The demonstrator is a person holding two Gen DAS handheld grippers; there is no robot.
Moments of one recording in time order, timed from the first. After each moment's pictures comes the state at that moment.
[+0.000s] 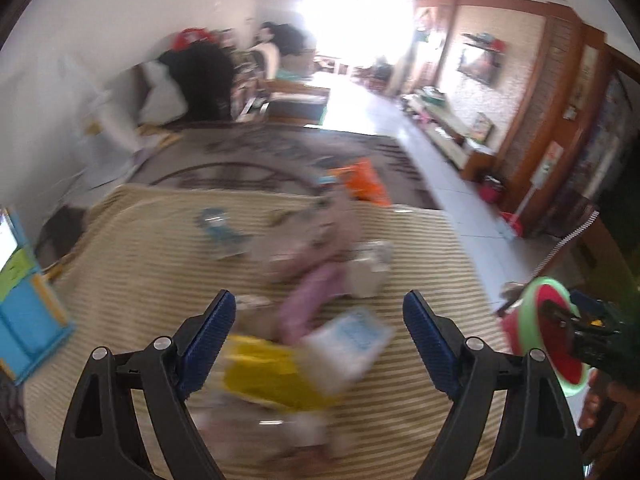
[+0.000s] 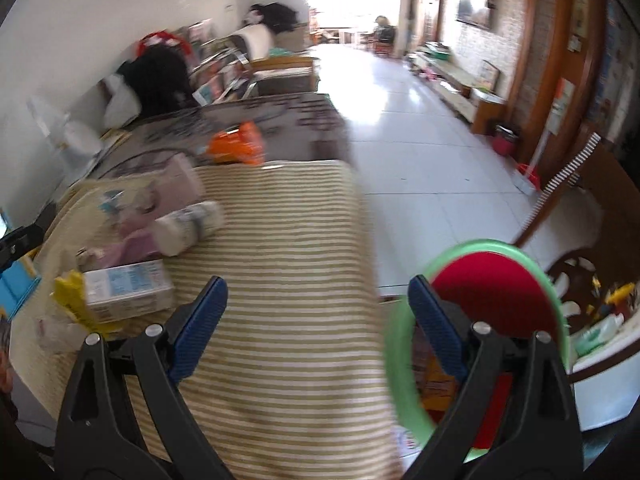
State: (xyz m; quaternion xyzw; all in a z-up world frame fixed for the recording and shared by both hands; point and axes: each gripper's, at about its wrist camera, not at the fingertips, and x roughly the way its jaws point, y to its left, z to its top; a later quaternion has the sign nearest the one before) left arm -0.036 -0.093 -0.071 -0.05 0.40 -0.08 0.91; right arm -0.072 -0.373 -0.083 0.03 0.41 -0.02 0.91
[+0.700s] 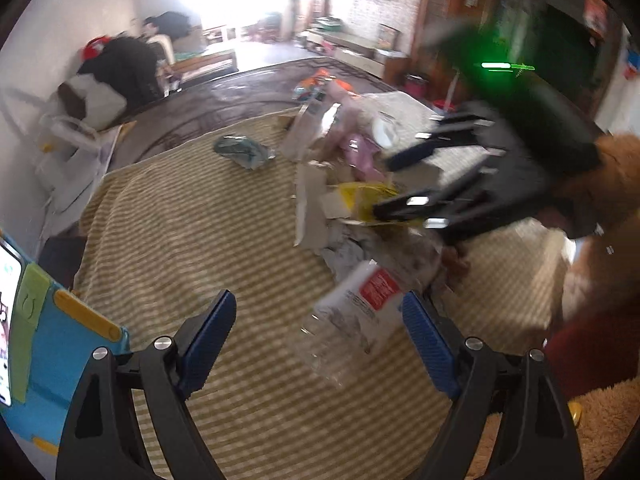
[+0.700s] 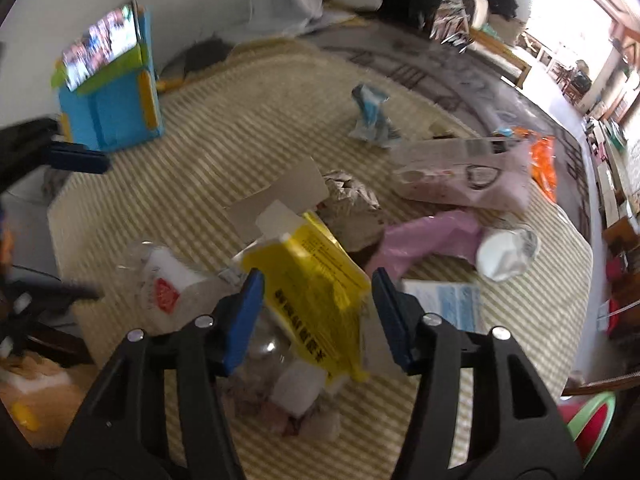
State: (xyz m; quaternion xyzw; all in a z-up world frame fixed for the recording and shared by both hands) left arm -0.087 0.026 -0.124 0.12 0.44 -0.27 0.85; right arm -0.017 -0.102 -0.148 -0.18 0.50 0.25 0.81
